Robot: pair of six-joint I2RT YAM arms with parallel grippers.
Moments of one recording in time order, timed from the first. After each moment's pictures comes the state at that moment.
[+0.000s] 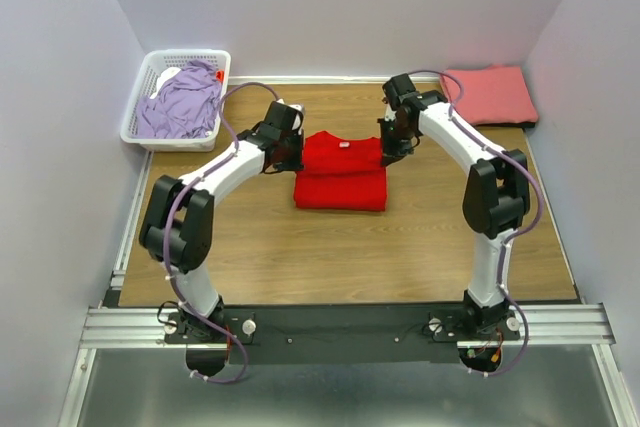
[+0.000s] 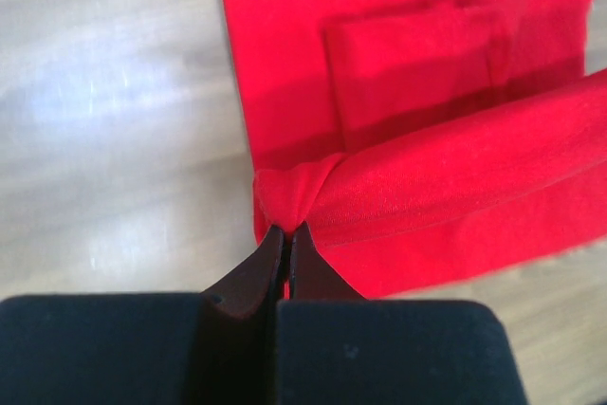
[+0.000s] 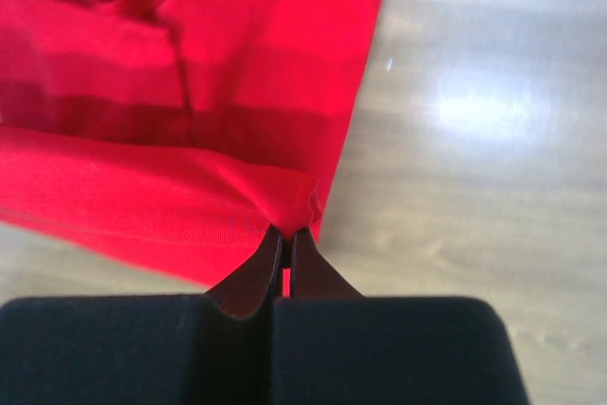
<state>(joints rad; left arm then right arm) -0.43 1.71 1.26 -0.45 0.07 -0.35 0.38 2.01 1.76 -0.98 -0.08 0.32</state>
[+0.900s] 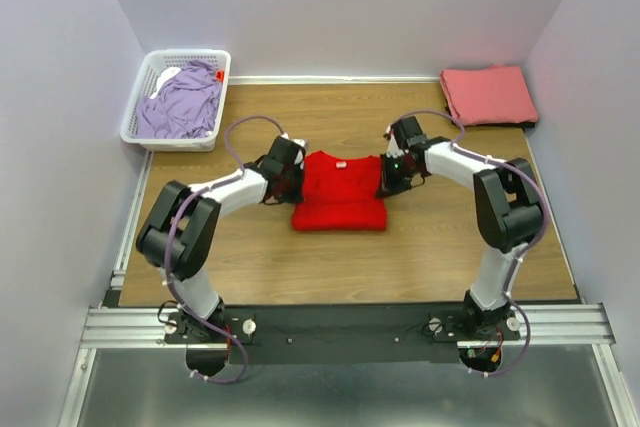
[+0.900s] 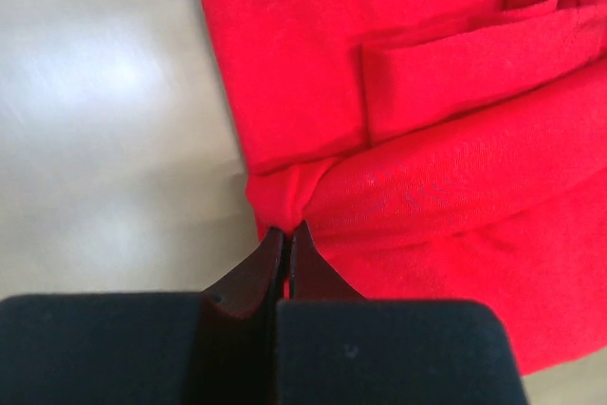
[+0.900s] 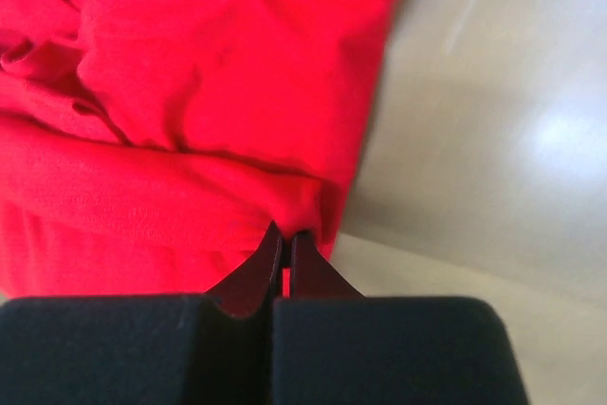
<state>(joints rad) -0.47 1.77 1.03 -0.22 0.09 -0.35 0.35 1.95 1.29 -0.50 -0.25 0.33</state>
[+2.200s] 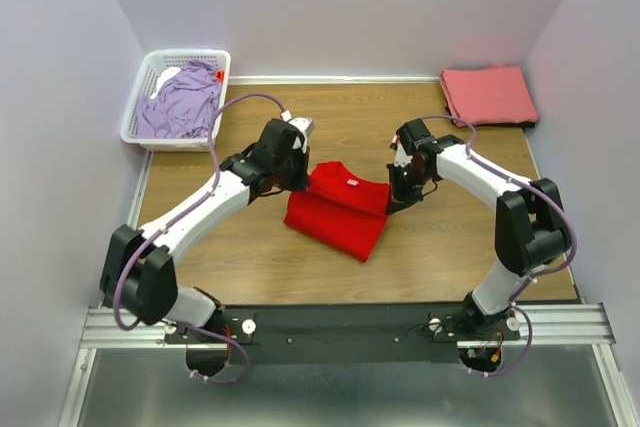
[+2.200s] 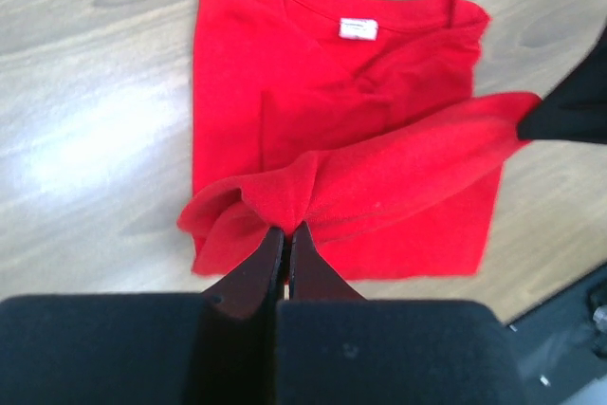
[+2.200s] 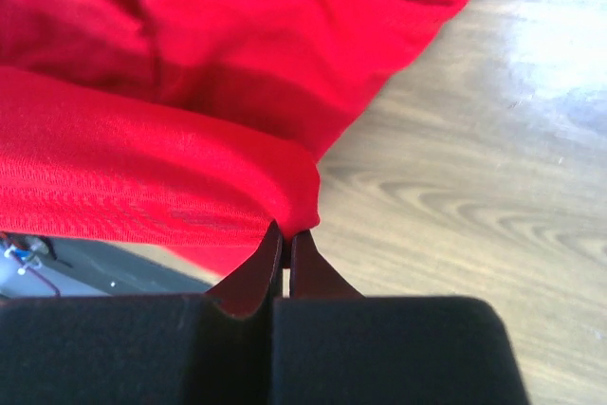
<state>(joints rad) -0.57 1.37 1.11 -0.50 0.07 -0.34 0.40 1.68 1.20 -0.83 -0.28 0.35</state>
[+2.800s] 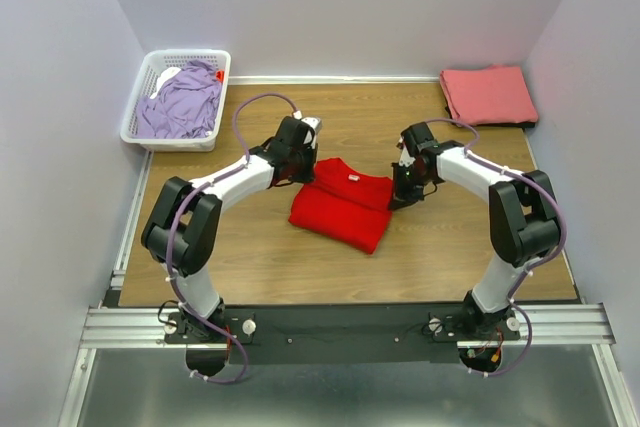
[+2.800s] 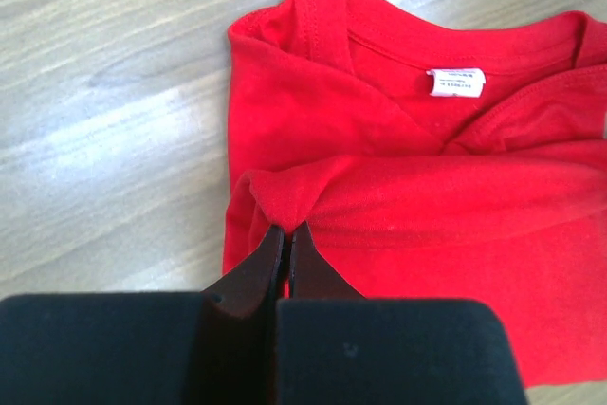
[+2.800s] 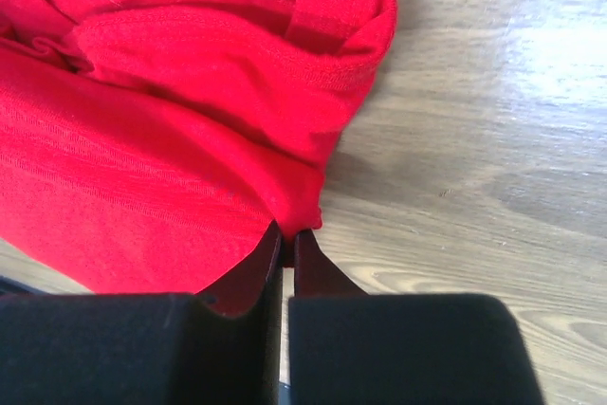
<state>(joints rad) -0.51 1.74 1.16 -0.26 0.08 -0.27 0.34 1.76 1.13 -0.65 -0.24 0.38</state>
